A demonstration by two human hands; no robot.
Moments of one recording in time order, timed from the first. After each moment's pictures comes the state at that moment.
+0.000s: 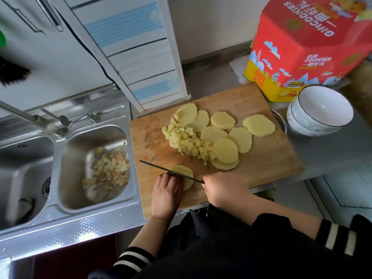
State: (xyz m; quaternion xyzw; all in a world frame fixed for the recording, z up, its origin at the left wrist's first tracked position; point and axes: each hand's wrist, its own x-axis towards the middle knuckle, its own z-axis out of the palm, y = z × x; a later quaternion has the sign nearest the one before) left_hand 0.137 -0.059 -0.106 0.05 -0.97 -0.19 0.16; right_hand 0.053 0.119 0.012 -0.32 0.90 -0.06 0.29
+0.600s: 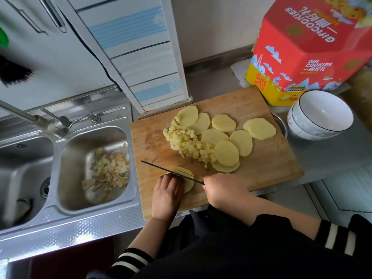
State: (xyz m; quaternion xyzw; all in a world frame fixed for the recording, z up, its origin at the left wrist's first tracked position) left_hand 0.137 -0.060 -0.107 0.06 -0.97 -0.20 0.15; right_hand 0.048 0.114 0.013 -0.29 0.90 -0.05 0.33
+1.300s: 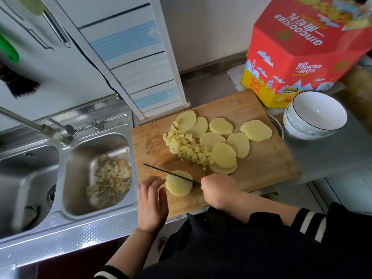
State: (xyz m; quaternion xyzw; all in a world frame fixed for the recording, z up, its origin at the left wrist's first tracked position) left_hand 0.154 -0.071 -0.053 0.03 -0.93 -0.25 0.26; right_hand 0.045 0.110 -0.001 -0.30 0.89 -0.06 0.34
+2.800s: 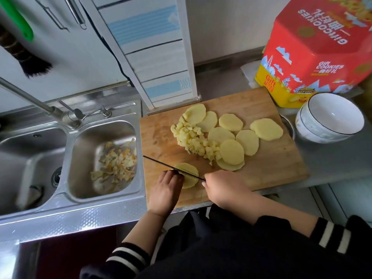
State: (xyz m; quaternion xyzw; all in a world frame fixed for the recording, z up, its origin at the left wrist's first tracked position) left_hand 0.144 -0.074 -0.095 0.02 -0.98 -0.14 0.13; right_hand 0.053 0.109 0.015 -0.32 0.89 -0.06 0.31
